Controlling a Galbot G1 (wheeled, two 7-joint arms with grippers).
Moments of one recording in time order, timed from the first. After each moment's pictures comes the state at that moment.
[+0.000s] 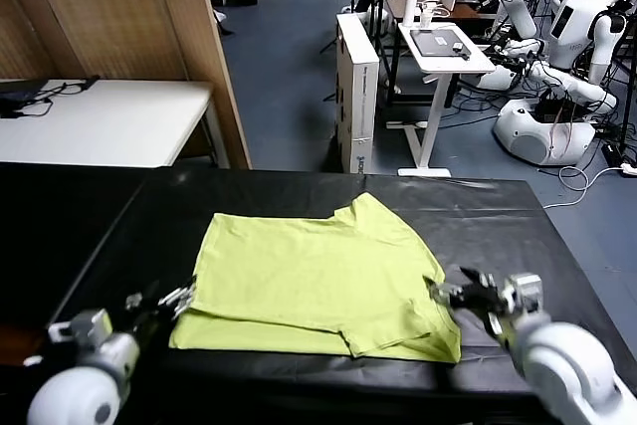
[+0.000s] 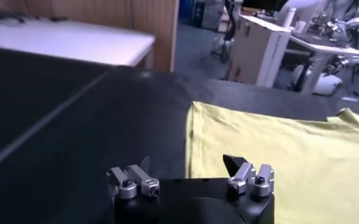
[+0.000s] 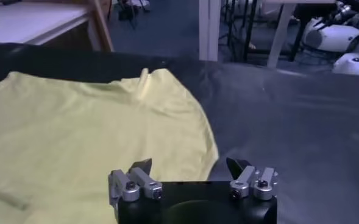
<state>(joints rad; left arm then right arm) 1.42 -1.09 -0.67 -2.09 -0.79 0.59 -0.19 -1.04 0.85 0.33 1.98 0.92 -0.74 0.23</state>
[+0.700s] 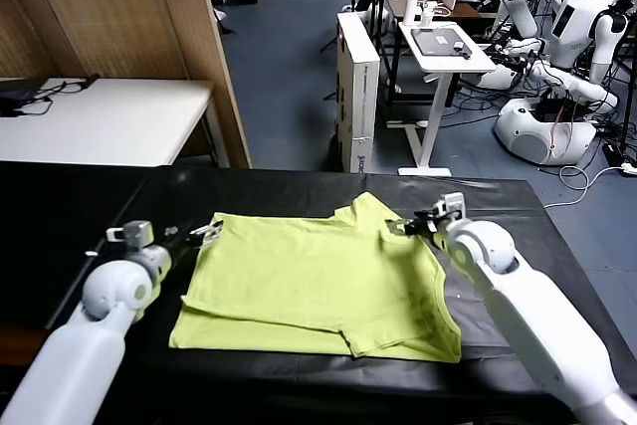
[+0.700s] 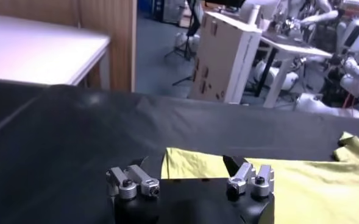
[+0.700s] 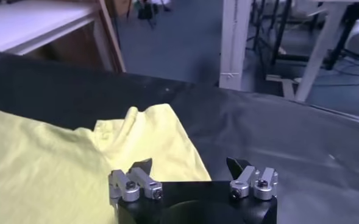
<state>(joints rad) 0.91 -0.98 -0.38 -1.61 -0.80 0.60 -0.09 -0.55 1.01 0.02 1.42 0.77 -0.68 0.05</state>
